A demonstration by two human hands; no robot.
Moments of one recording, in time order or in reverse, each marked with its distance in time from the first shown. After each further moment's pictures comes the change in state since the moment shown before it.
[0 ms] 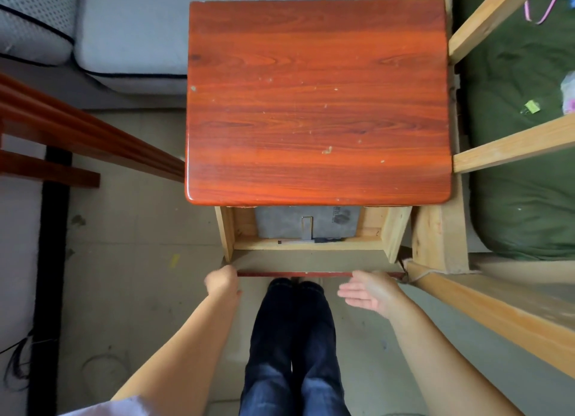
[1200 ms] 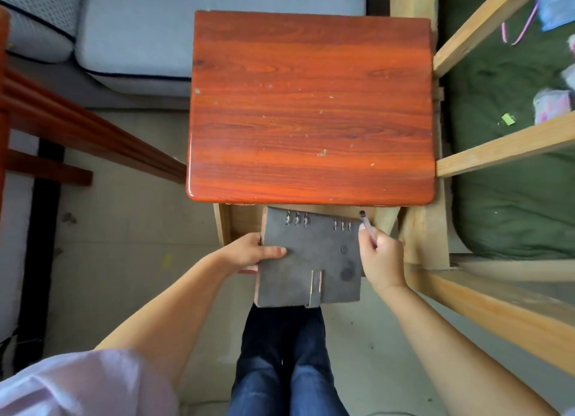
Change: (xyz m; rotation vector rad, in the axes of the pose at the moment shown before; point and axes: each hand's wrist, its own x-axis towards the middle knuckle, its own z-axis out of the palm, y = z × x) left_hand -0.051 0.048 0.010 0.725 -0.962 0.453; right_hand -0.039 -0.034 -0.005 -0.485 0.518 -0.943
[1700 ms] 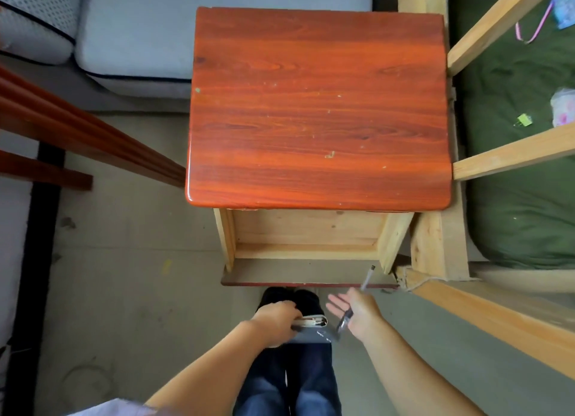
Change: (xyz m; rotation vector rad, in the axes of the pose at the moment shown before) left_hand 0.030 -0.091 0.074 1.026 -0.110 -0.074; right_hand -0.036 0.050 0.077 0.820 -0.141 1.140
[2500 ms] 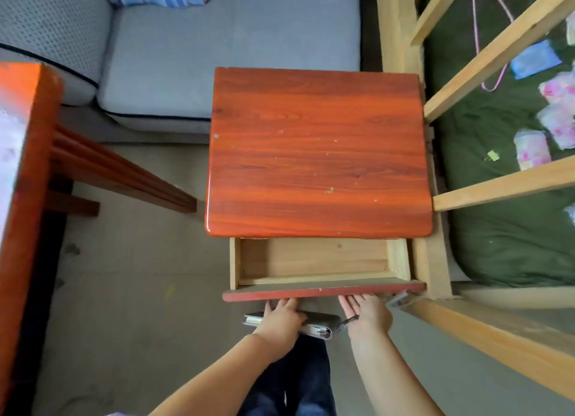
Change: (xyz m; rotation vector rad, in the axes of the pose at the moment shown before) left_hand -0.039 0.012 -0.036 0.163 0.264 0.041; right_hand -0.092 -0.038 0.023 0.619 0.075 -0.114
